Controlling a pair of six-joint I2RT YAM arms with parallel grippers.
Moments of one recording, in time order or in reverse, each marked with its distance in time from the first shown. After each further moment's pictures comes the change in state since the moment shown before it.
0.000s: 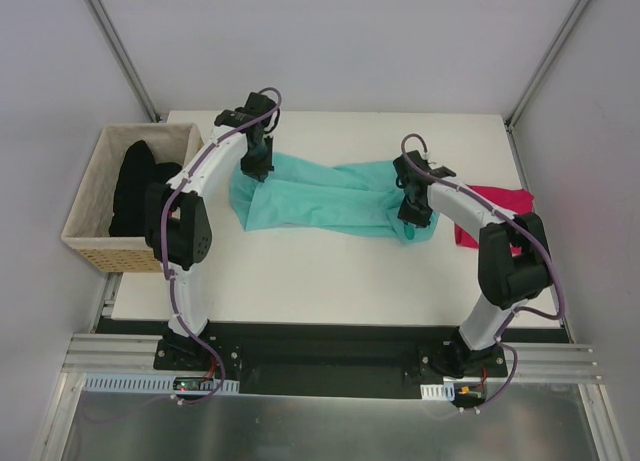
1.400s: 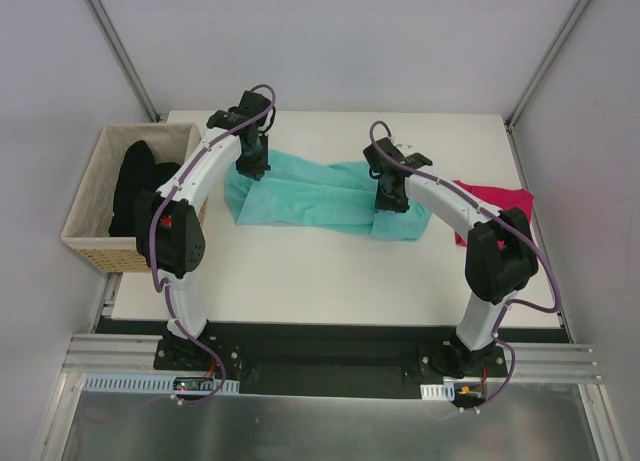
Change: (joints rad) left arm -0.002 -0.090 -0.048 0.000 -0.026 -0.023; right arm 0.165 0.086 0.242 -0.094 0.028 -0.109
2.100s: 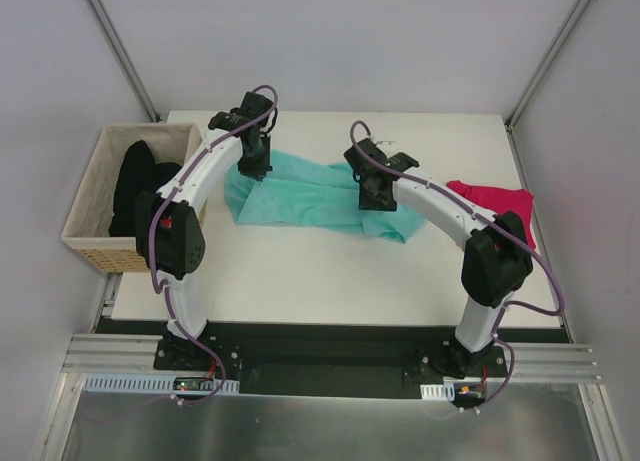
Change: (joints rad) left arm -0.006 -0.006 -0.006 0.009 0.006 0.000; right arm 0.112 -0.004 0.078 -0.059 0.031 -0.011
